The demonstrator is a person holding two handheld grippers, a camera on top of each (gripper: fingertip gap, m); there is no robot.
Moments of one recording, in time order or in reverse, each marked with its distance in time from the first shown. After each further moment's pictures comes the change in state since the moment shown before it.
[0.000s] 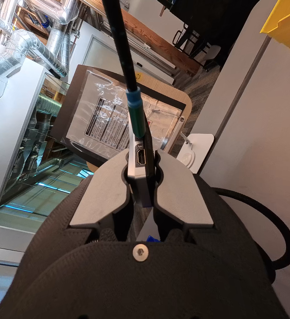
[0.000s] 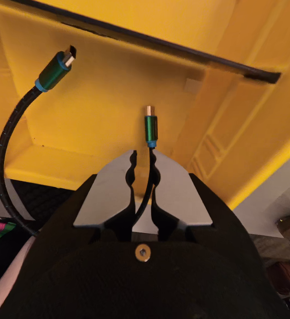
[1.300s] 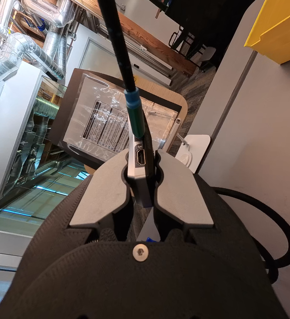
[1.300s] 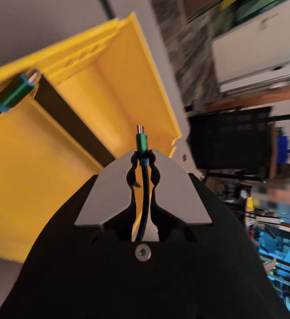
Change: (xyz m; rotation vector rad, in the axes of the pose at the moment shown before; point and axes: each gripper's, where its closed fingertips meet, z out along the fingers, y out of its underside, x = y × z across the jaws) left arm 0.006 -0.005 0.000 0.007 0.018 0.011; right arm -0.030 -0.114 -0.123 0.788 0.723 -0.832
